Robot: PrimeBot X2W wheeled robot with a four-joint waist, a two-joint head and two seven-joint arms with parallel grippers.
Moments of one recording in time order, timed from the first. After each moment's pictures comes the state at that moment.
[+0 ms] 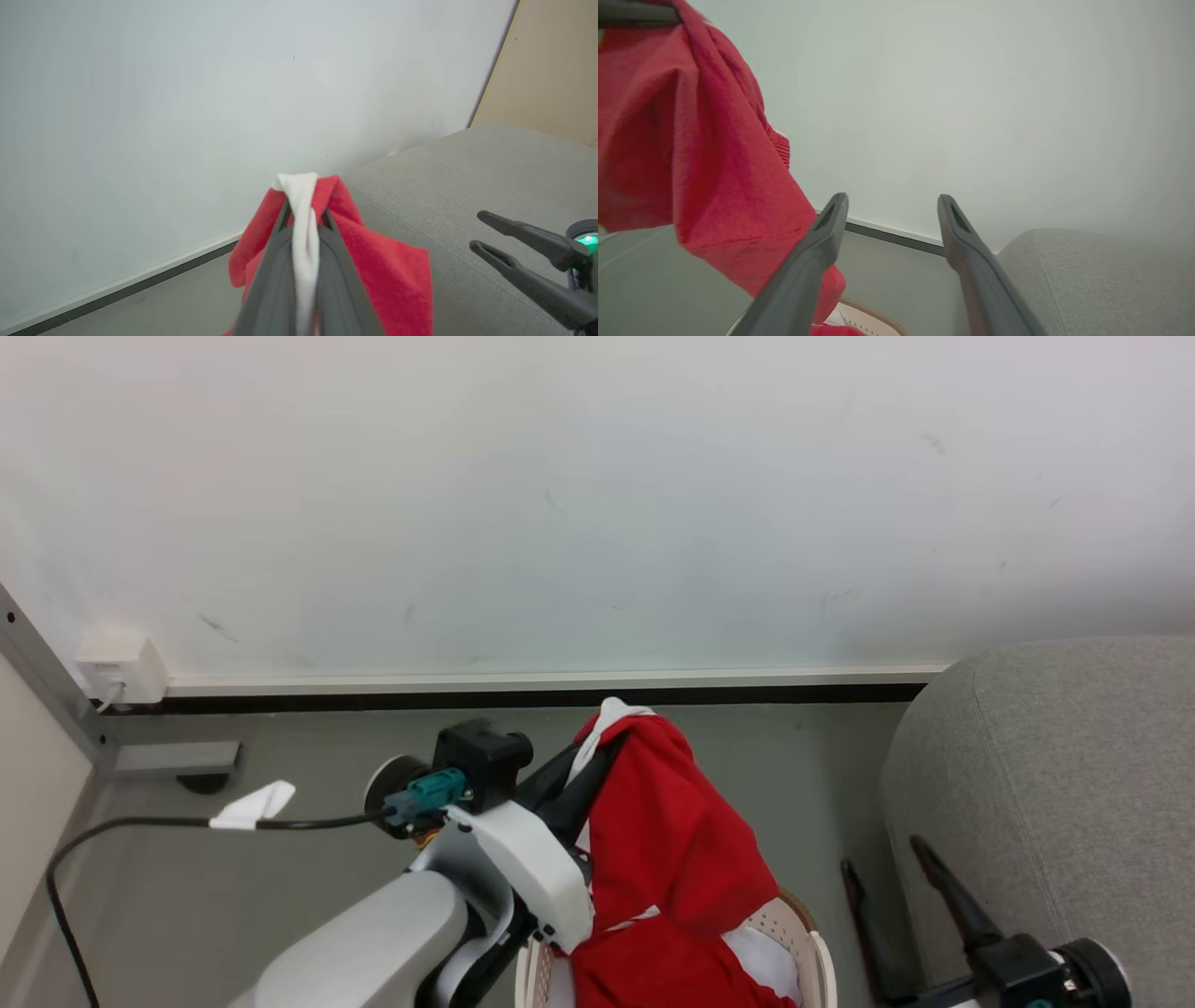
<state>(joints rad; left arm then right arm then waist) -0.66 0.37 -0.97 0.20 -0.76 0.16 -0.14 -0.08 -0.05 0.16 0.25 0.06 0.13 -0.26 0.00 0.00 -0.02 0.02</state>
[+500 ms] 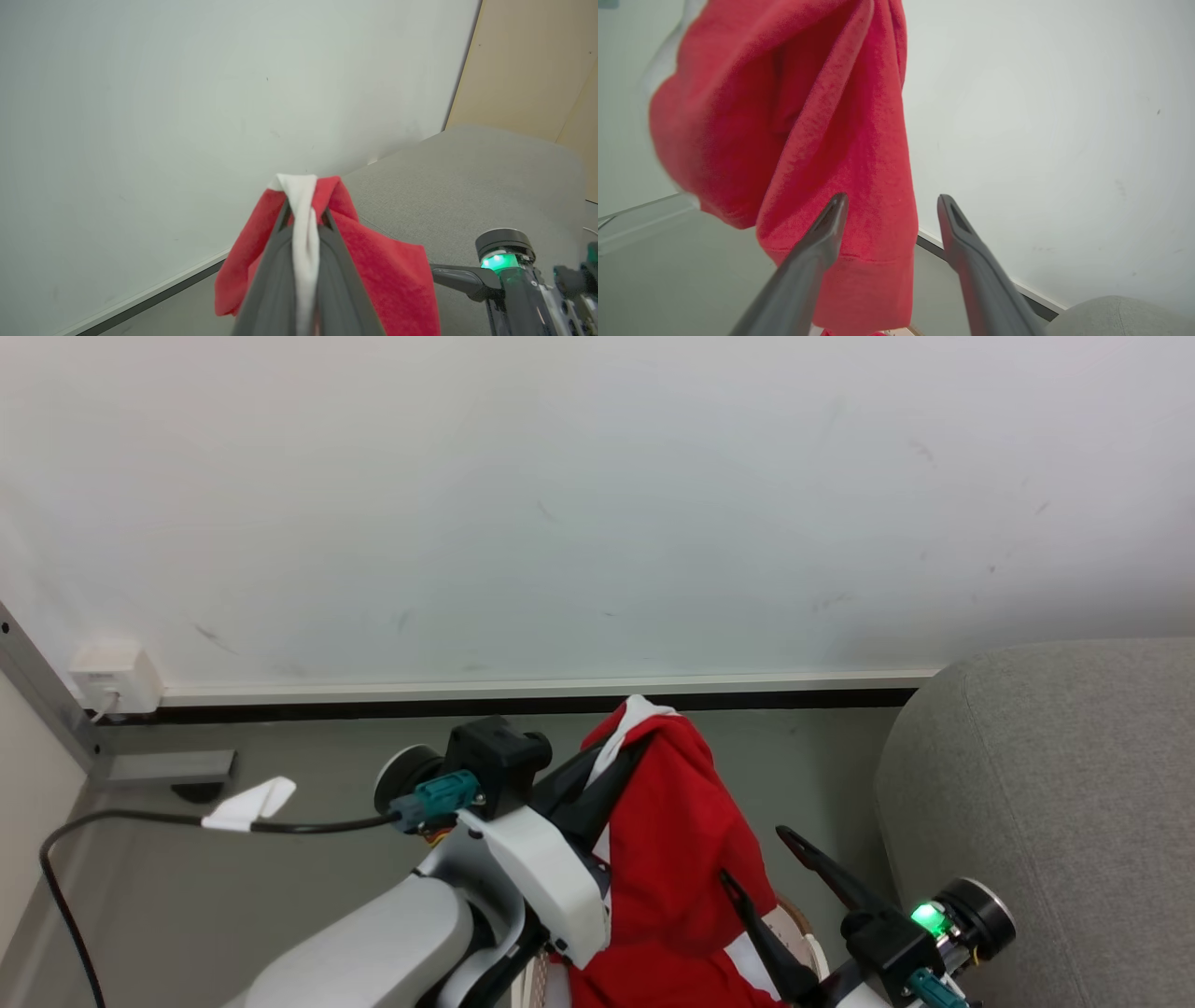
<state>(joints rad) -0.67 0.42 -0.98 0.02 -0.75 0.21 -0.08 -0.23 -0.11 0.49 0.35 0.10 0.13 -0.26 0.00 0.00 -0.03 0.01</state>
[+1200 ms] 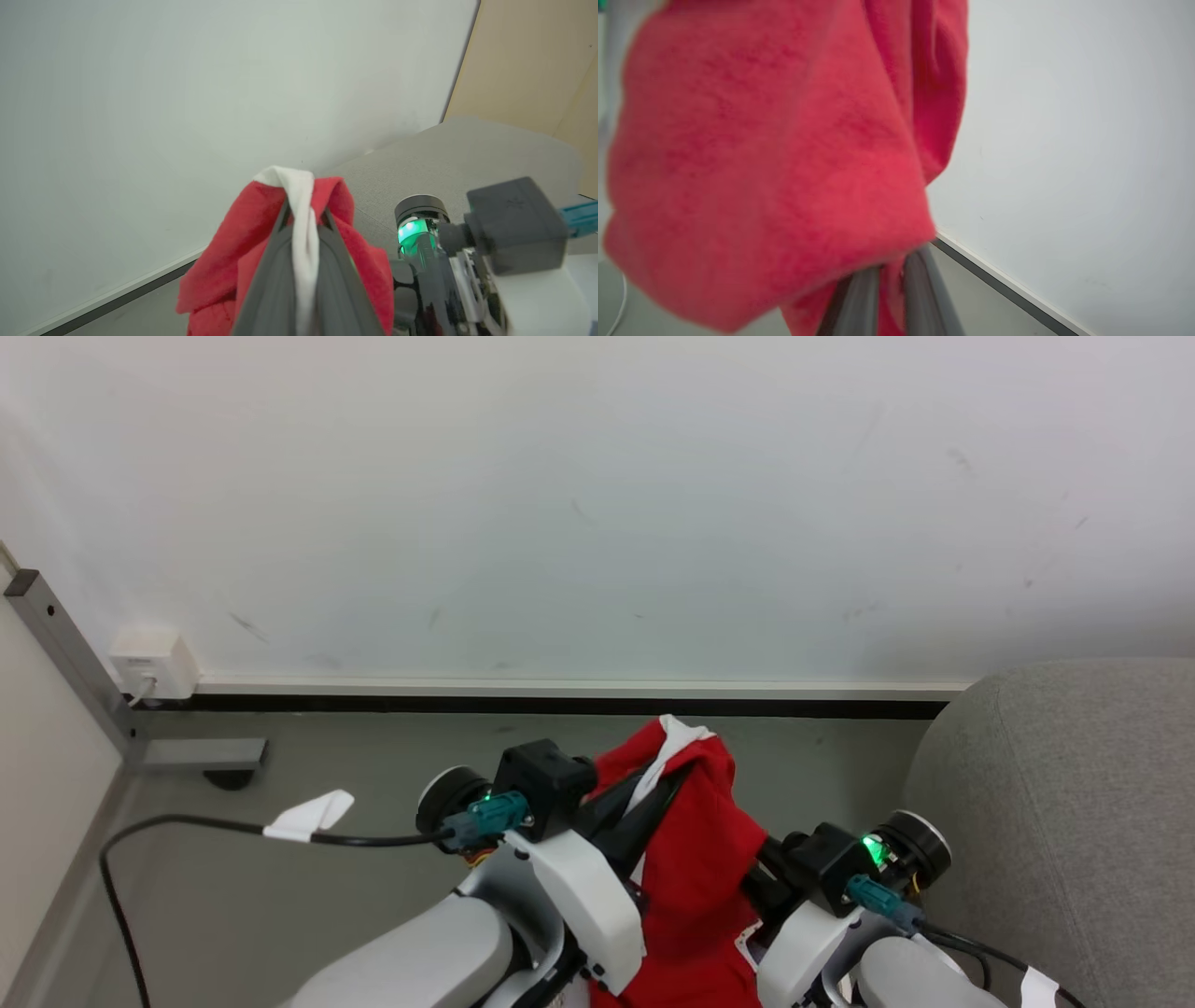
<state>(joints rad) -0.68 0.37 -1.03 0.04 -0.75 0.18 -0.06 -0.52 -0.09 0.74 0.61 0.32 0.13 -0.26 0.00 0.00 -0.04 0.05</state>
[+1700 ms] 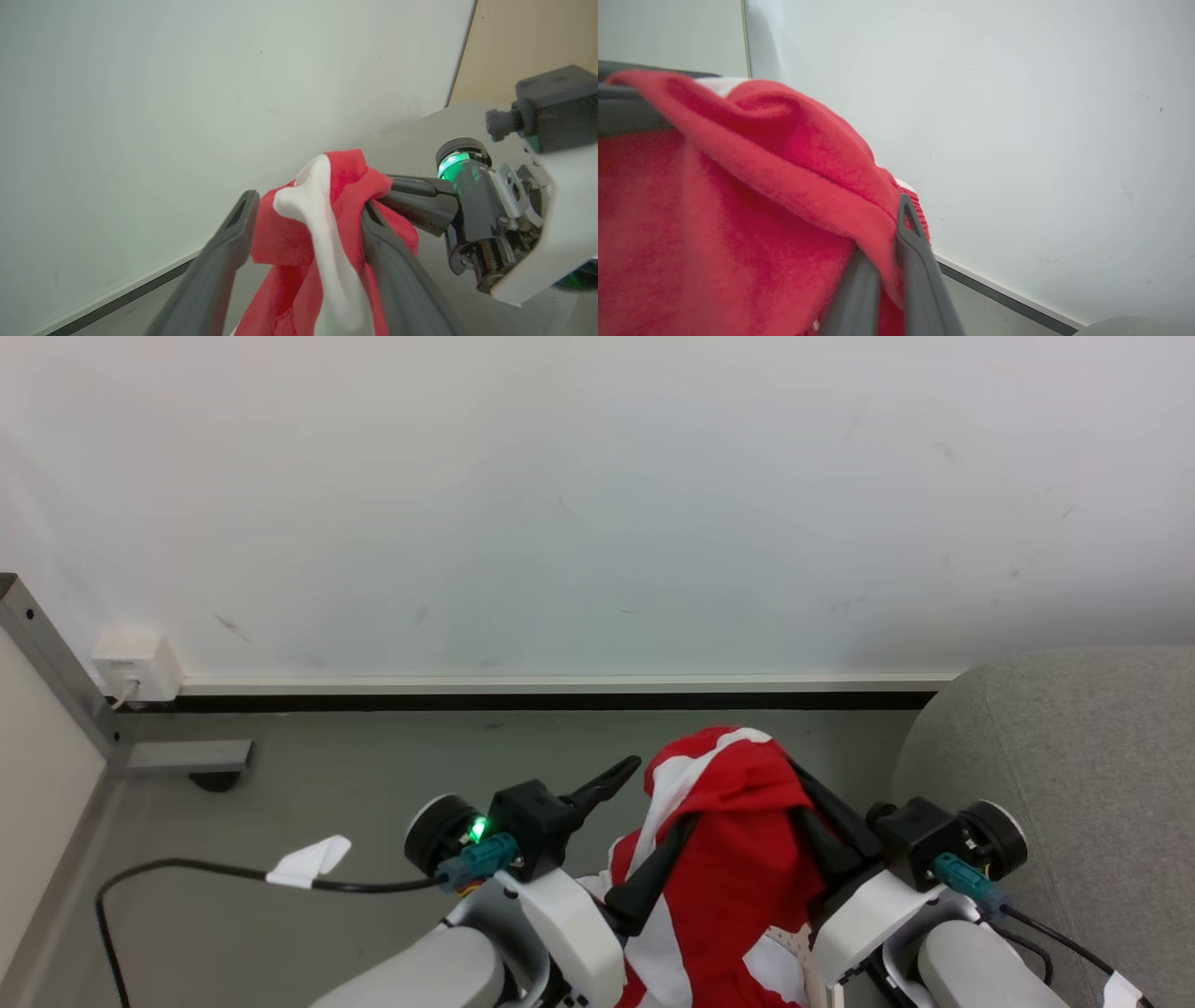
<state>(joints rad) -0.64 0.38 -1.06 0.12 -0.70 0.20 -0.15 -0.46 -0.11 0.55 0.55 0.31 0.13 -0.26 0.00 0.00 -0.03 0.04</state>
